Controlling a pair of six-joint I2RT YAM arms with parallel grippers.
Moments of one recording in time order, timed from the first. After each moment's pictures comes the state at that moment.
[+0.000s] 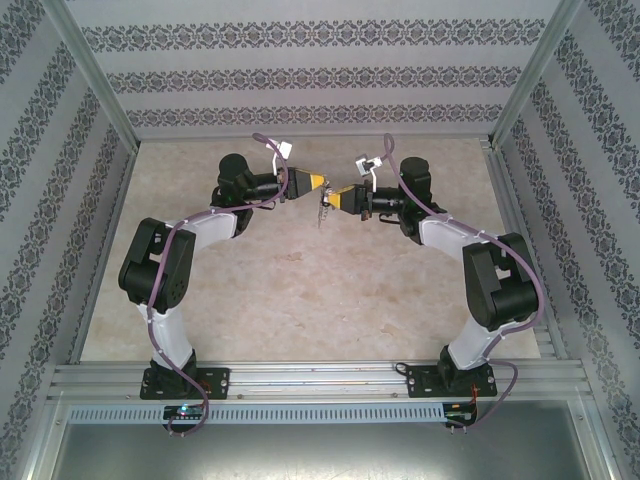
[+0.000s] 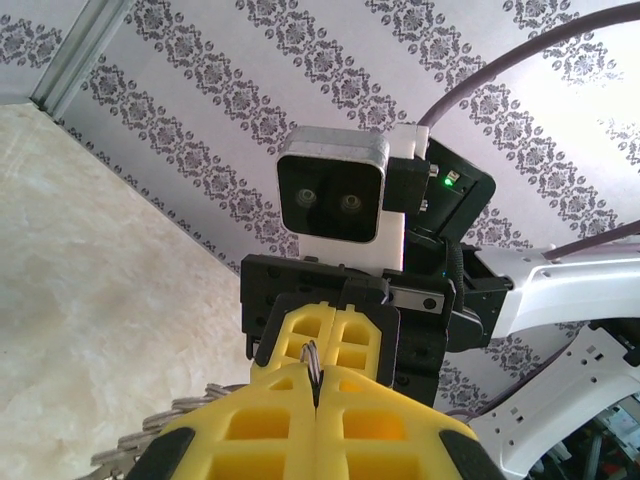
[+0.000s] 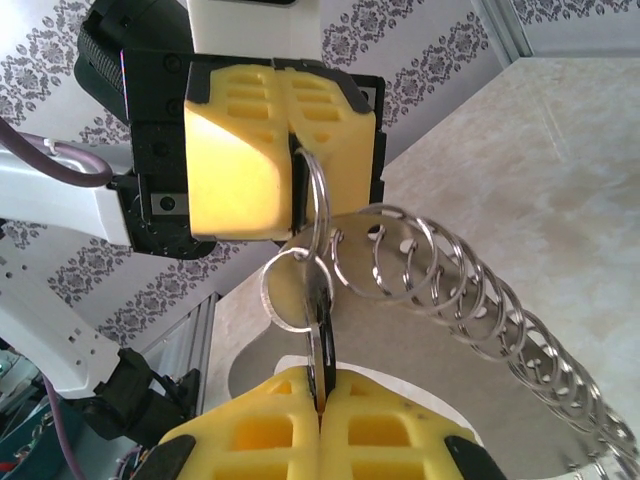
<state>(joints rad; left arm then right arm) -0.30 1.88 1.14 0.92 1.08 -0.87 0.26 1.70 0.98 0.52 -1.16 0.47</state>
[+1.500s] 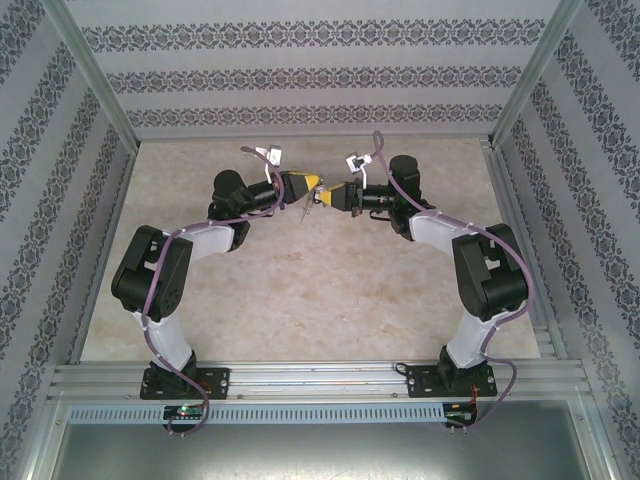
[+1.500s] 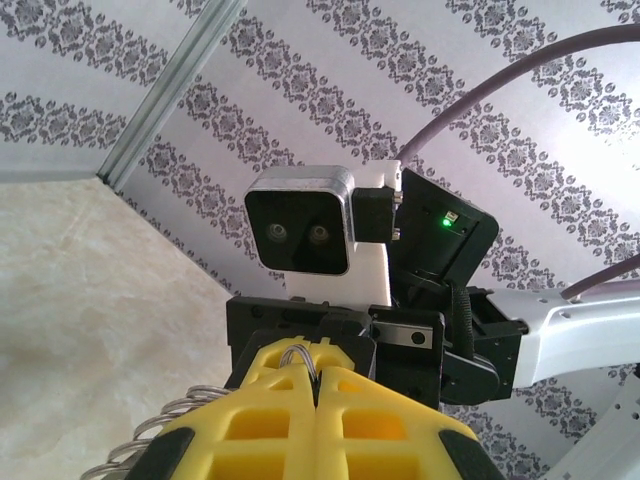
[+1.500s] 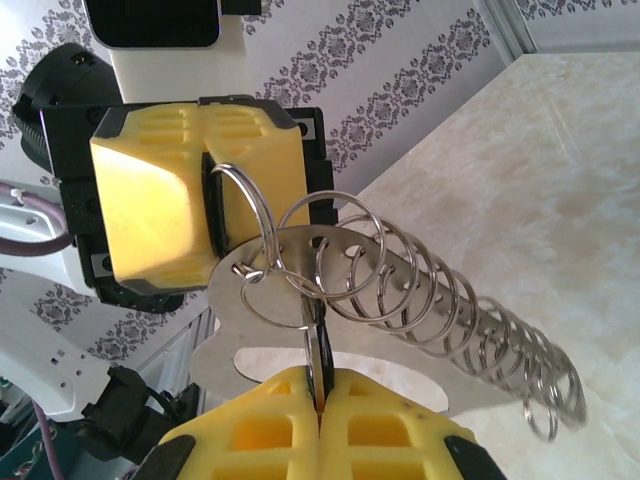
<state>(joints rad) -0.32 1.81 0.99 1.09 0.89 -0.86 0.31 1.78 1.05 0.56 -1.12 0.52</state>
